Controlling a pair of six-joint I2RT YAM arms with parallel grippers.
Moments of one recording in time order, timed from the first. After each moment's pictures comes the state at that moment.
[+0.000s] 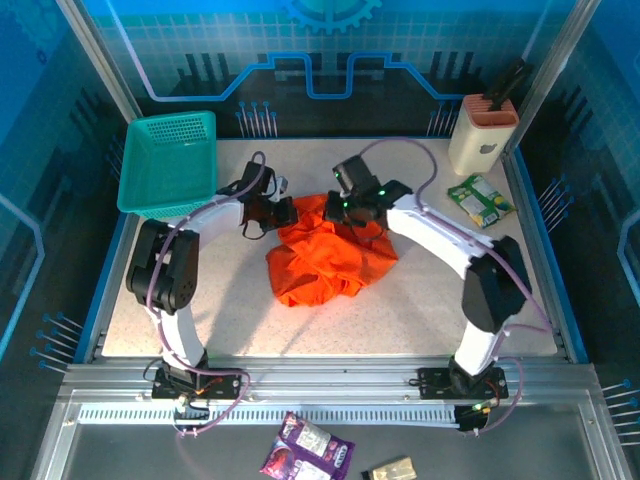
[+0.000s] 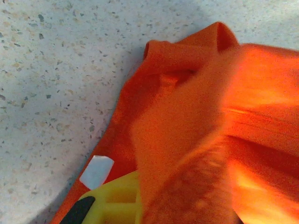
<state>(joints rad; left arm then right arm) -0.26 1.87 1.27 -0.39 0.42 -0.50 0.63 1.73 1.52 -0.64 -0.07 0.76</state>
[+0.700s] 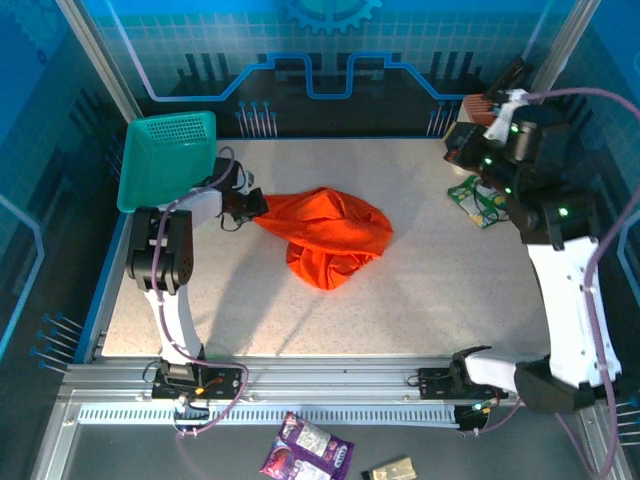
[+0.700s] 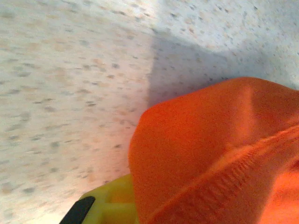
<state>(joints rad) -0.04 1.99 1.33 -0.37 0.42 -0.48 0.20 1.23 1.80 -0.90 -0.06 0.57</state>
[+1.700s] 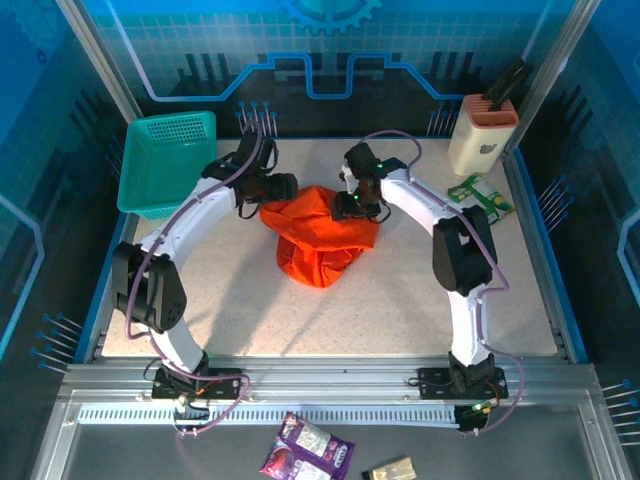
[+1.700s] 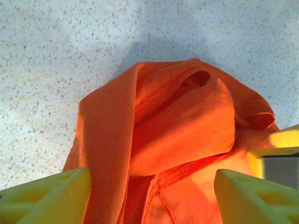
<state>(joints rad) -0.32 1.72 1.54 -0.76 0.02 -0.42 0.46 2.11 1.77 -0.88 -0.19 0.28</state>
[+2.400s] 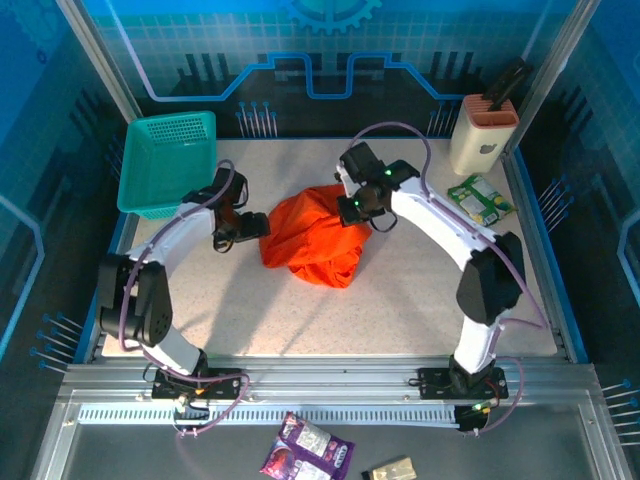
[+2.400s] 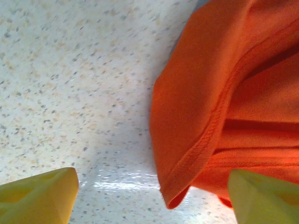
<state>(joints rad) -0.17 1.58 1.17 -0.77 0.10 -0.47 0.60 1.77 1.63 -0.99 -0.06 0.25</state>
